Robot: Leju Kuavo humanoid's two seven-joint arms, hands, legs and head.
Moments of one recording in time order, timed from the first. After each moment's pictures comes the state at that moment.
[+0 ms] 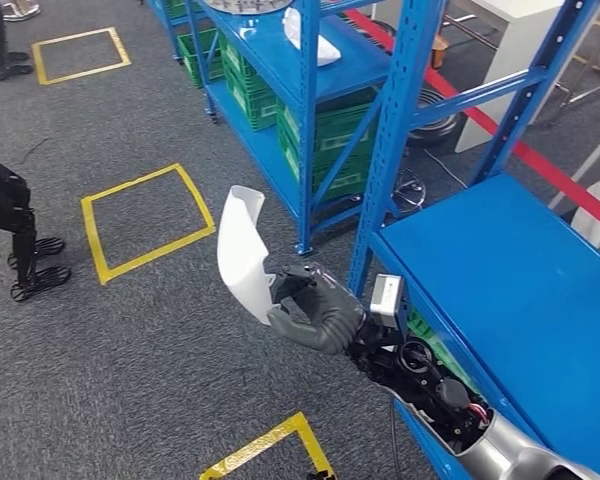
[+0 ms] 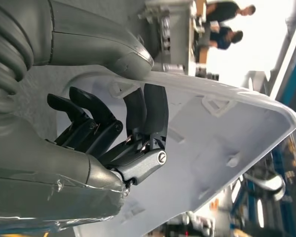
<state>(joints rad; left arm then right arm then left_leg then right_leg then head) -0.12 0.10 -1.18 -0.21 1.22 0.29 0.05 -0.24 -0.10 0.63 -1.62 -0.48 0.21 -0.52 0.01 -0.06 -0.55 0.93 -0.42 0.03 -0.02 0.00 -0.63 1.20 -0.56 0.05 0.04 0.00</state>
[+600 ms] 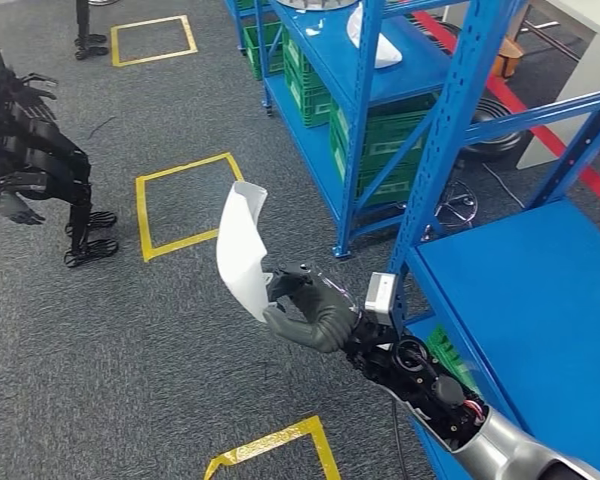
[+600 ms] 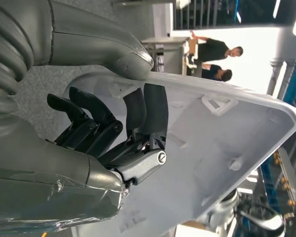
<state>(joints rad) -0.12 0.10 -1.18 -0.21 1.21 0.28 0.05 -0.23 -0.10 0.63 -1.63 -0.48 0.20 -0.52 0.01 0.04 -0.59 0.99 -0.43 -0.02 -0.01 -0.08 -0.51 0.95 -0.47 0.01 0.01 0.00</state>
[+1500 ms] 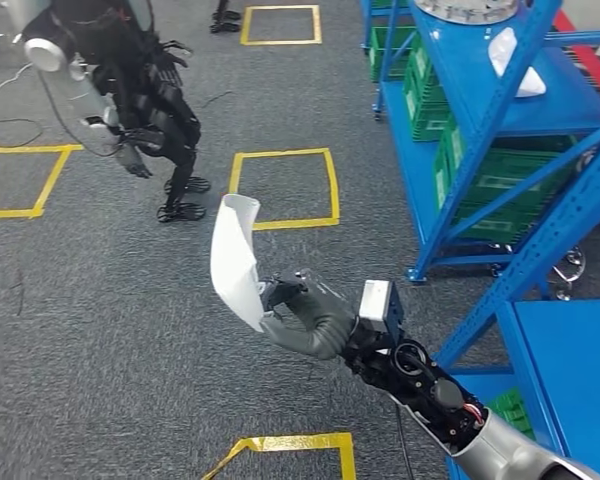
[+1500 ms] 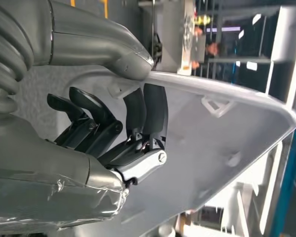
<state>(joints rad) -0.12 0.09 -1.18 -0.21 1.23 0.28 0.06 -0.22 -0.10 0.63 -1.63 -0.46 0.23 -0.51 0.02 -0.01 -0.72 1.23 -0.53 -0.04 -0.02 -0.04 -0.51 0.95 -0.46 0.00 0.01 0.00</state>
